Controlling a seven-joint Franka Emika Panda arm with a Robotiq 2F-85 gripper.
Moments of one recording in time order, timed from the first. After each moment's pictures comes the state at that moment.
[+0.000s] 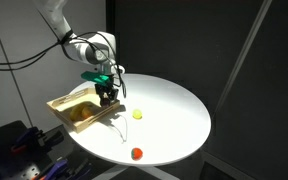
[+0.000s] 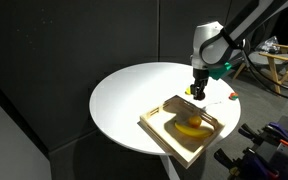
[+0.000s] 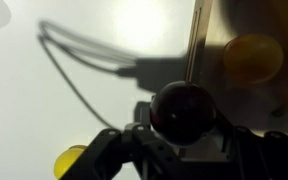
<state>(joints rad) 0.04 0.27 -0.03 -2.32 -0.10 2.51 -0.02</state>
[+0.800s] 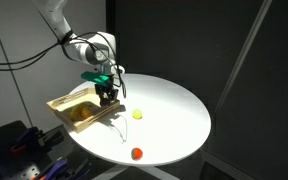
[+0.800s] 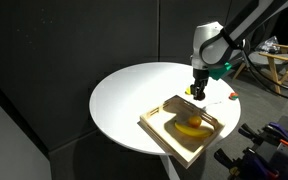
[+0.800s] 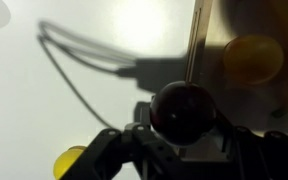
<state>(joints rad) 0.04 0.27 -0.03 -2.32 -0.10 2.51 -0.02</state>
